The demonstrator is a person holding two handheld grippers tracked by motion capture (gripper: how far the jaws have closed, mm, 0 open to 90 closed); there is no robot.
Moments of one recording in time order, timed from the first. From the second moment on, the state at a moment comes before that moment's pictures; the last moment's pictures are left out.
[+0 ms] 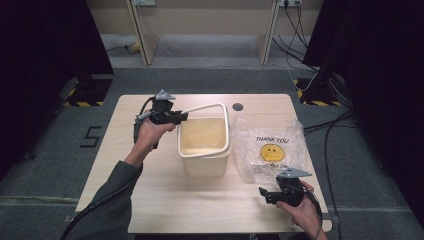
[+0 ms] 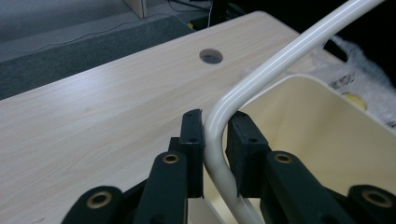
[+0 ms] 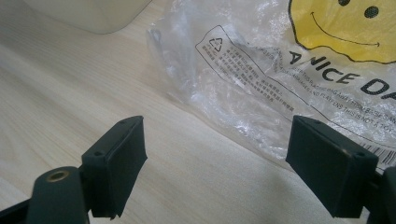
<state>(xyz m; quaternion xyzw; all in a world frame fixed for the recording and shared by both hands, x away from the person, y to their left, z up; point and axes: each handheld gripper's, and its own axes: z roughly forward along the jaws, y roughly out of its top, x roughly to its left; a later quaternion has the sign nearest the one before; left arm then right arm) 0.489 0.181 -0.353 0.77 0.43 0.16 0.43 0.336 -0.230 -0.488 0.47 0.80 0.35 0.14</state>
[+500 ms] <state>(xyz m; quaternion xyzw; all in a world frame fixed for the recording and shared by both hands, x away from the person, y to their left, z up) 0.465 0.230 -0.331 0.79 0.42 0.17 0.42 0.336 -0.231 -0.488 0.47 0.80 0.35 0.14</state>
